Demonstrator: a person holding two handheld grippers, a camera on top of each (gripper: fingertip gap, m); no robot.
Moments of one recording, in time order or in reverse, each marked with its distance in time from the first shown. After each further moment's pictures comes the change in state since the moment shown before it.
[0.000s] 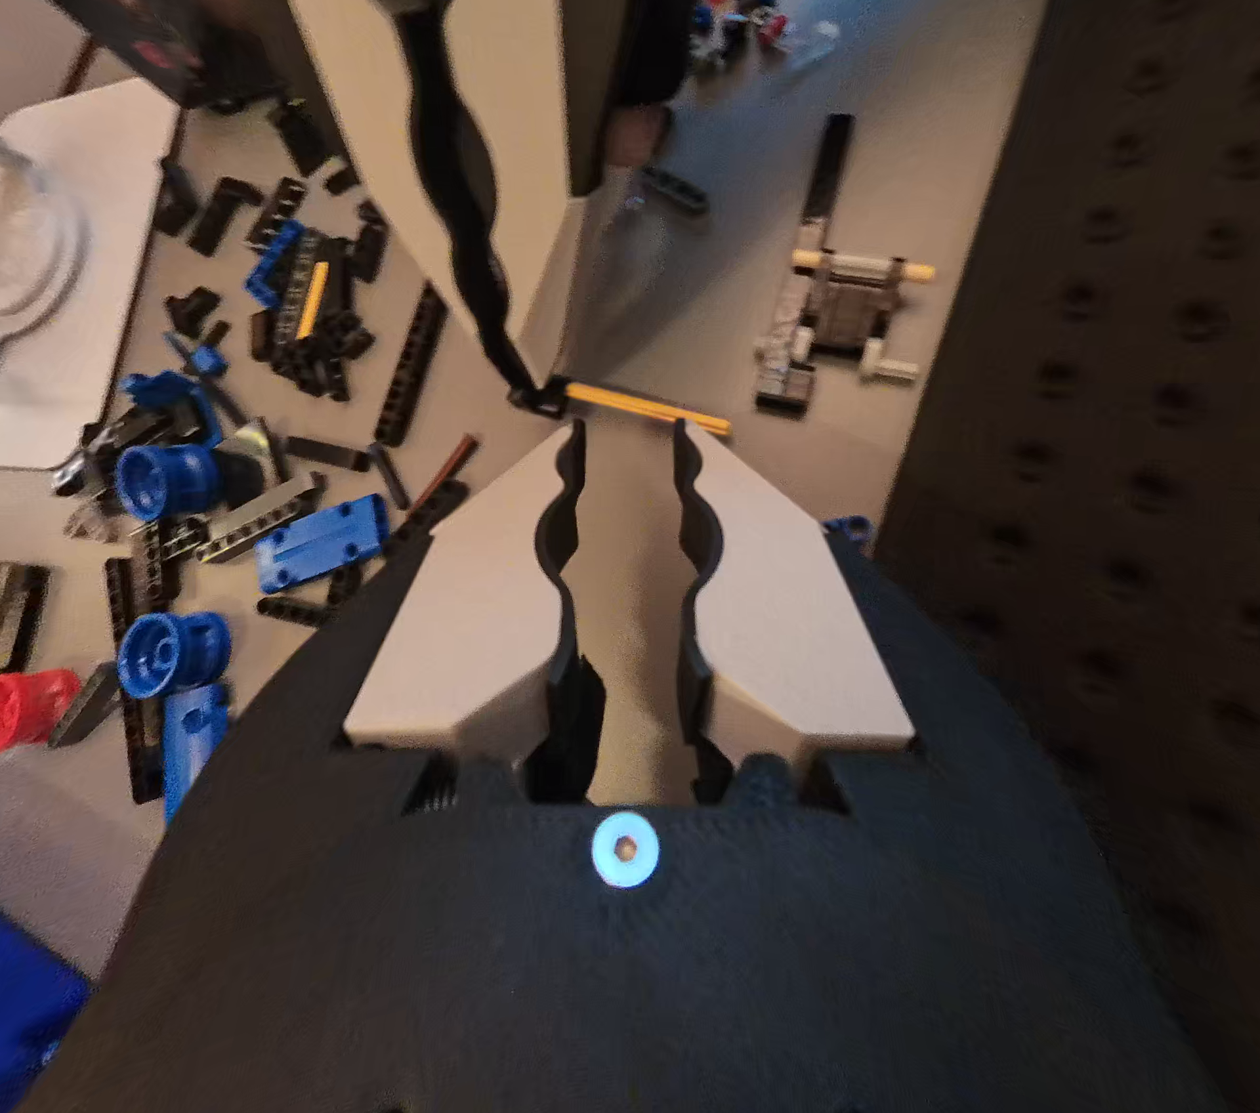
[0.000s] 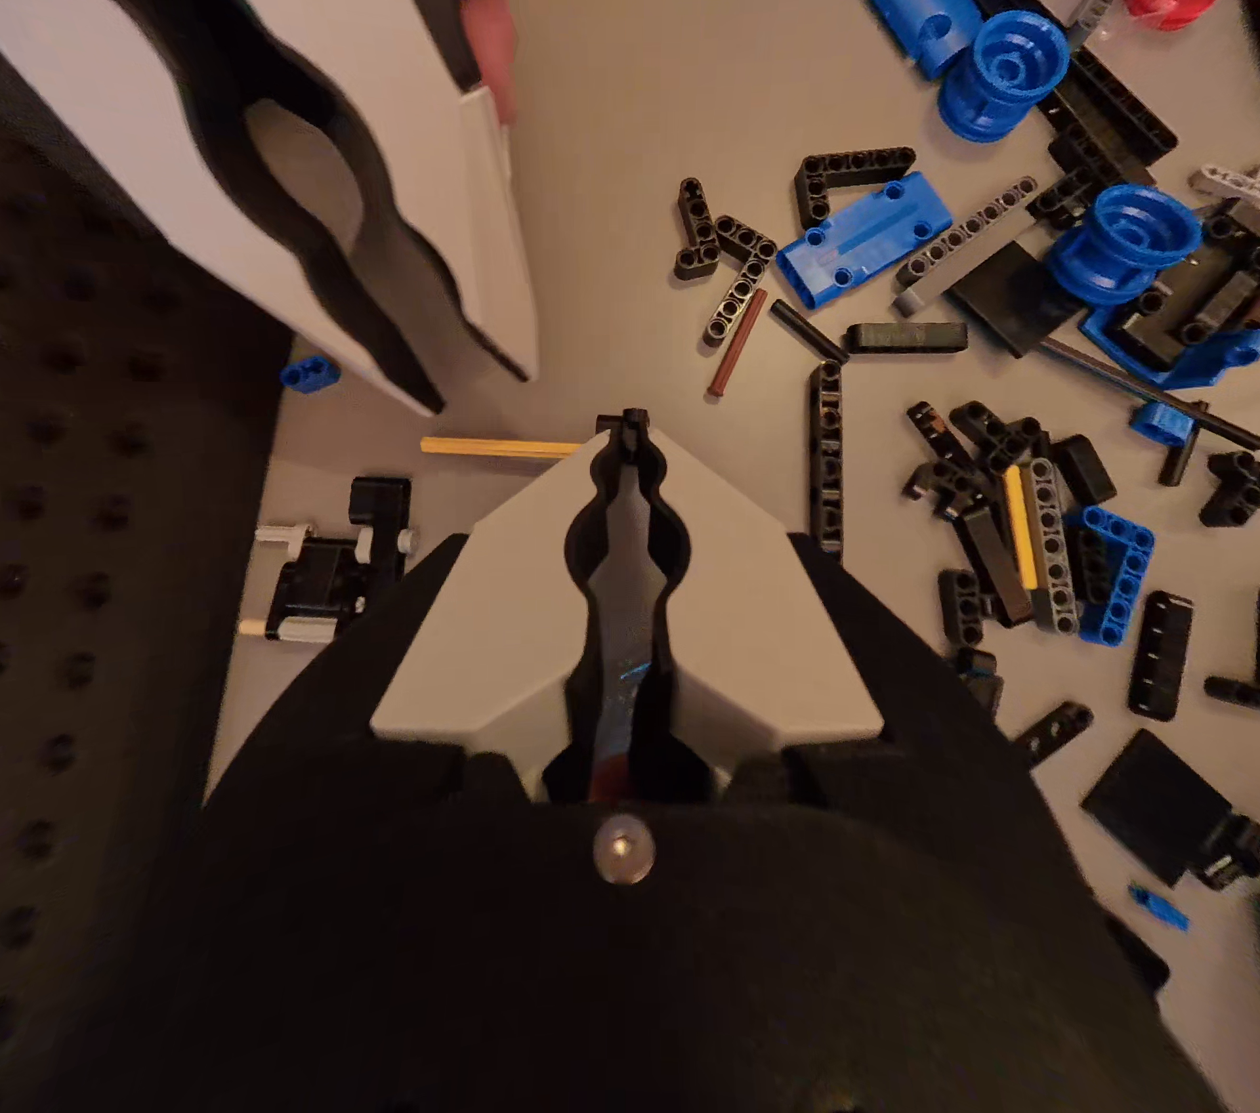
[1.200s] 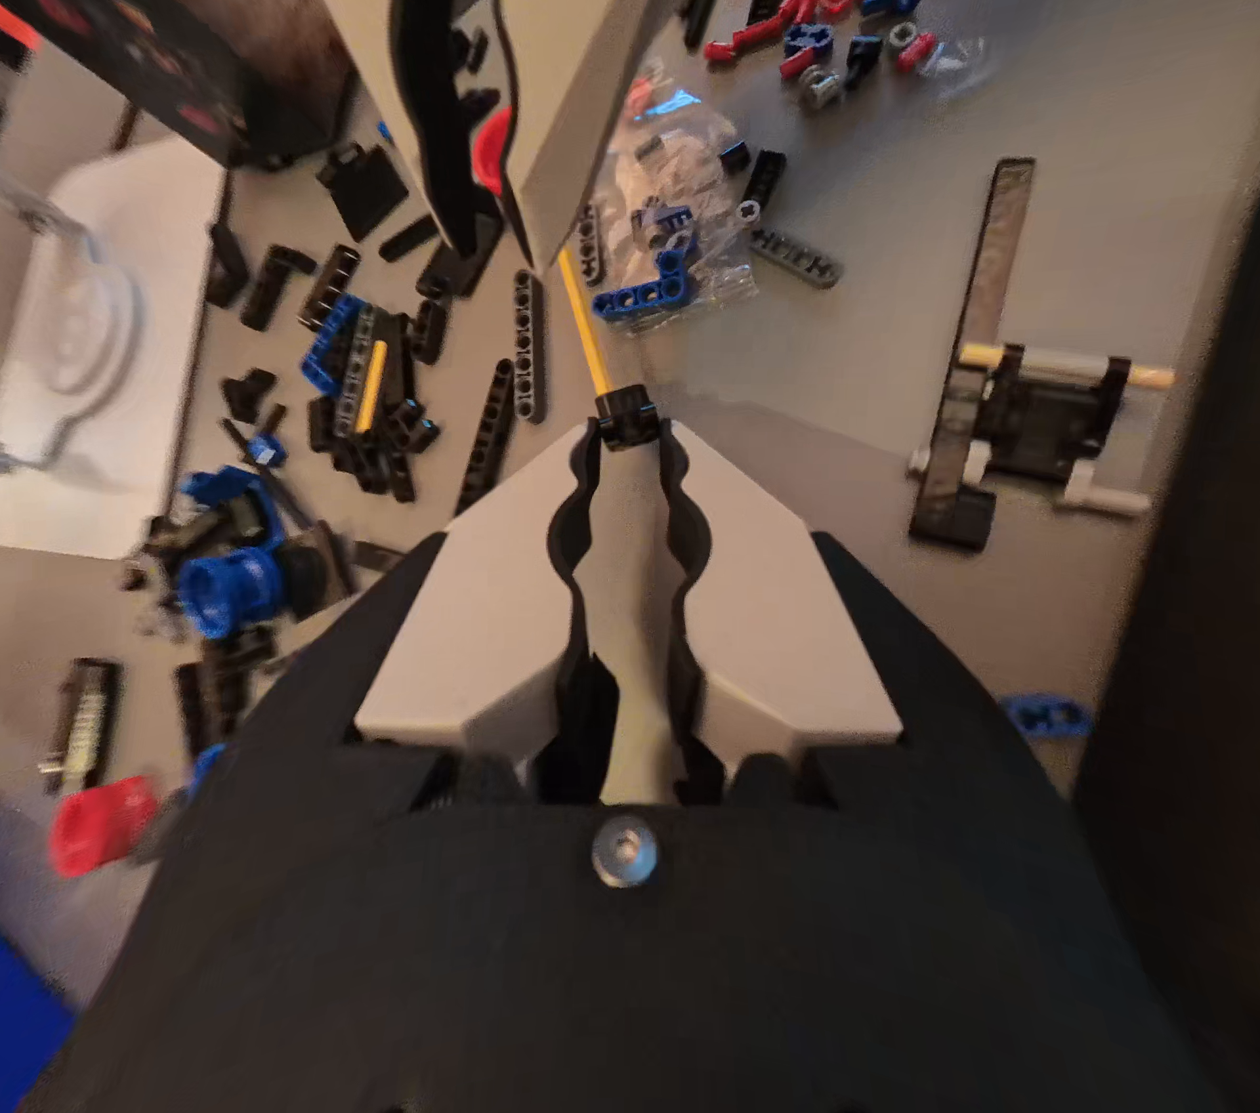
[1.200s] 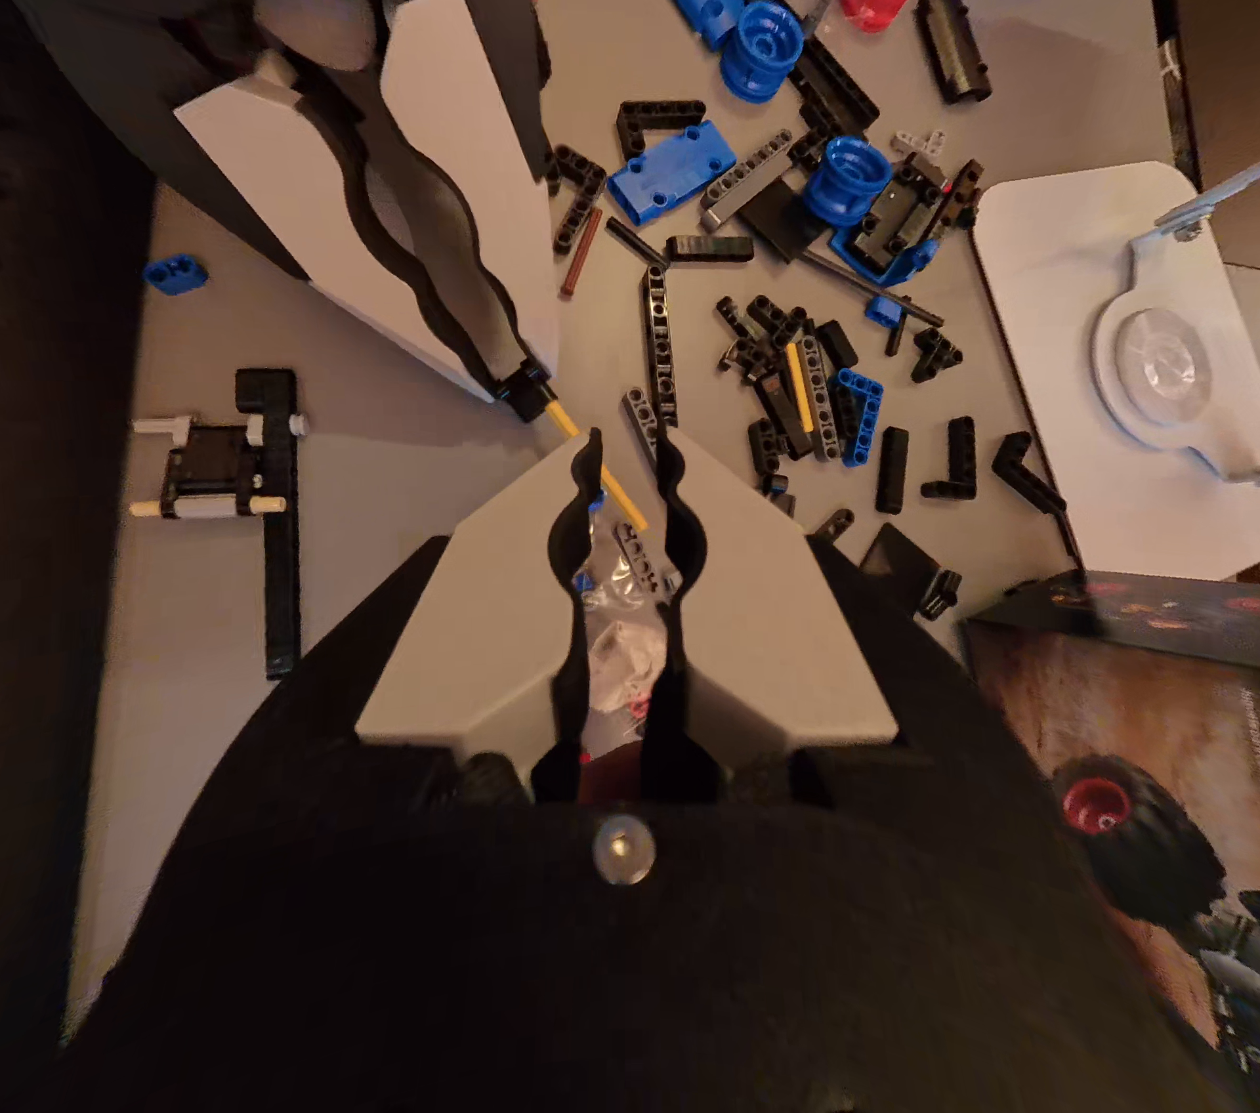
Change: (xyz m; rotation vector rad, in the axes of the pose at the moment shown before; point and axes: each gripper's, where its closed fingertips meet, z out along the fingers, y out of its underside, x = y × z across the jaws) left arm -0.031 -0.018 0.046 -0.026 -0.051 0.067; right arm 0.034 0.017 -0.060 -0.011 0.248 -0.054
